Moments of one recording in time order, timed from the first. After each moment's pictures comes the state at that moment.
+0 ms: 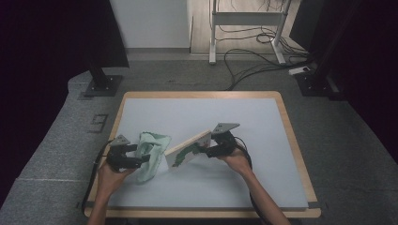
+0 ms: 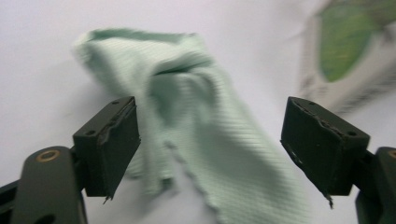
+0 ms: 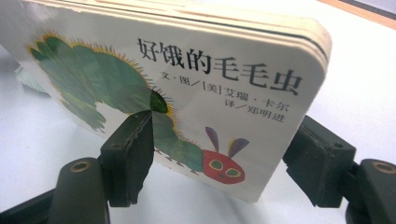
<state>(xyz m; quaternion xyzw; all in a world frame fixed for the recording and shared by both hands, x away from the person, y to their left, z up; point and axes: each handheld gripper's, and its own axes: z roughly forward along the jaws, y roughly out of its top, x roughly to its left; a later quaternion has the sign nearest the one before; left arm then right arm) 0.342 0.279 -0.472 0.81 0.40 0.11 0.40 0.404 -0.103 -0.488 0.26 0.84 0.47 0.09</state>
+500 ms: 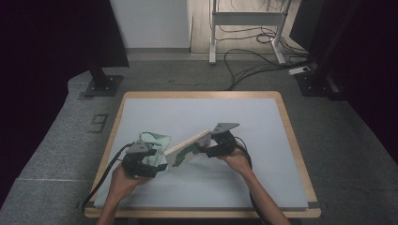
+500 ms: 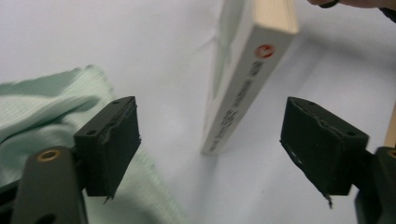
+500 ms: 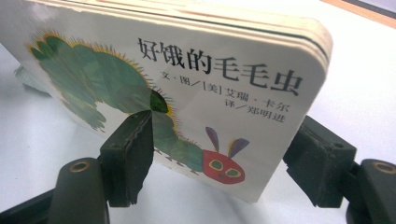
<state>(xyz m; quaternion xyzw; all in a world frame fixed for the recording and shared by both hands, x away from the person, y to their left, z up) 0.324 0.222 -0.461 0.85 0.31 0.08 0.42 0.405 -0.103 -0.487 0.26 0.84 0.47 0.09</state>
